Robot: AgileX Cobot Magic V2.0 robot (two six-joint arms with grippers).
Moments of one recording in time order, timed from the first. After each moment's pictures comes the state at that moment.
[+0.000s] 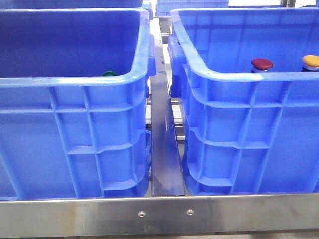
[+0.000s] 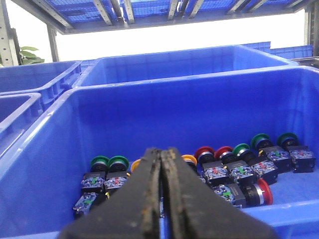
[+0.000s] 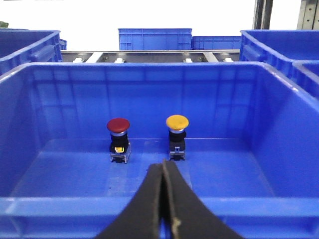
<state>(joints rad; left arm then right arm) -0.04 -0.01 0.00 0.22 -0.07 -0.15 -0.02 -0.01 -0.02 -0.06 0.00 0.09</state>
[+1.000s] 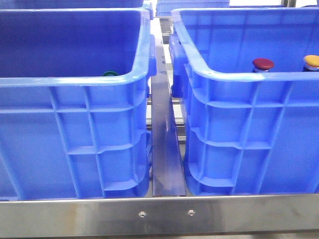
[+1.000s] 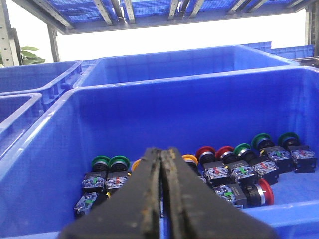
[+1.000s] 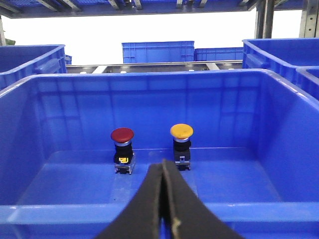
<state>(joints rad) -0.04 -0.01 0.00 0.22 -0.07 -0.15 -0.02 -0.01 0.03 -0.06 -0.10 0.11</state>
